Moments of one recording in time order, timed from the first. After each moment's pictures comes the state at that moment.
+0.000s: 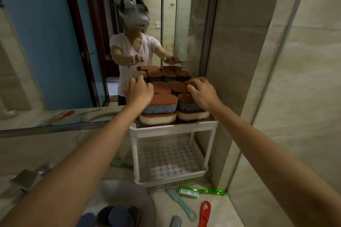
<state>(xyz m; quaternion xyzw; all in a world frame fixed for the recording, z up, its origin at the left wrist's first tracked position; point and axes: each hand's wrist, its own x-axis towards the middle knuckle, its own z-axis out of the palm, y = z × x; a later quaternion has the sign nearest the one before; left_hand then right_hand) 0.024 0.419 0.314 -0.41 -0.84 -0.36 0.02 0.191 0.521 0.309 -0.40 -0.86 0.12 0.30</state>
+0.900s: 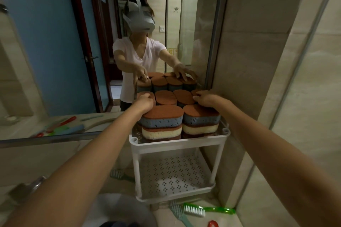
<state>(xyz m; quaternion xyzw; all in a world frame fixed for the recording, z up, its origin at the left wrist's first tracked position) -0.016 0.462 0.303 -0.41 -0.82 -0.35 -0.20 0.150 0.598 0.316 -0.52 -0.84 0.12 0.02</state>
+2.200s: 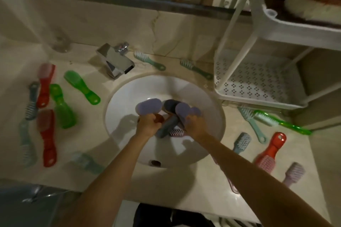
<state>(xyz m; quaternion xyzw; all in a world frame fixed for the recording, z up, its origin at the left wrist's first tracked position) -0.057 0.167 -0.029 -0.21 -0.89 -0.22 -0.34 0.051 0.294 -0.048 -0.38 -0.86 0.29 -0.16</state>
